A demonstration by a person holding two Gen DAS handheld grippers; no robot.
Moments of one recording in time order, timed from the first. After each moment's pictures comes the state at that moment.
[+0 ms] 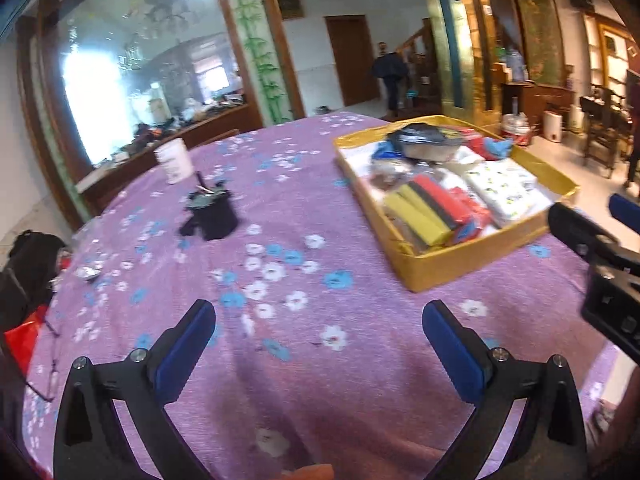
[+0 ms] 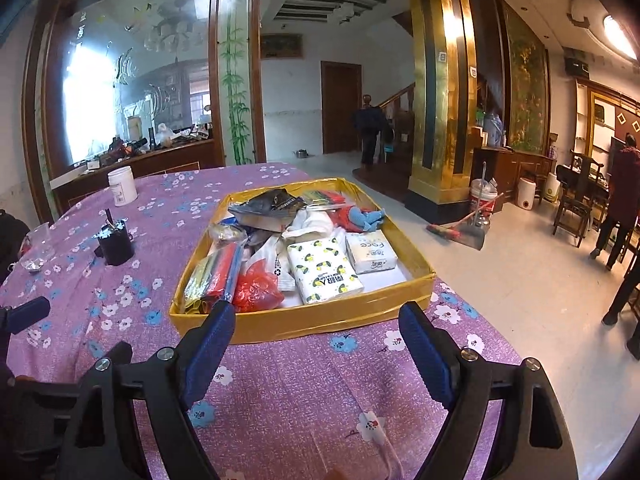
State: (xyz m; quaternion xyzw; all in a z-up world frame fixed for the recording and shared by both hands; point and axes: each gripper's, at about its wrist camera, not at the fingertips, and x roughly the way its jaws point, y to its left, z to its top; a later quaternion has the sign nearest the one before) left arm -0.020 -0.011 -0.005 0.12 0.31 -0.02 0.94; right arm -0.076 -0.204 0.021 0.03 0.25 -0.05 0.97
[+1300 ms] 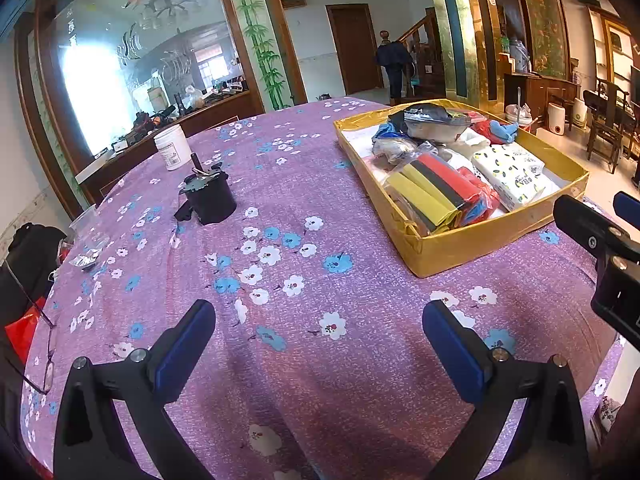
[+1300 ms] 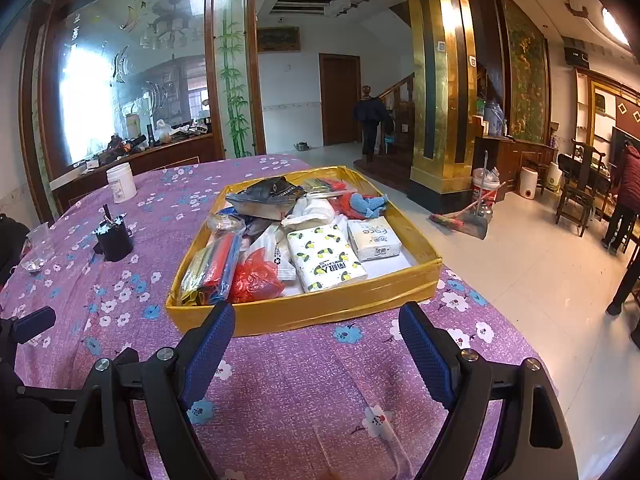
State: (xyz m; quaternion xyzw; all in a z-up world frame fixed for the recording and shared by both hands) left arm -0.015 -0.010 -0.019 0.12 0.34 -0.02 0.93; right arm -0.067 -0.204 0.010 0.04 0.26 -0.05 0.96
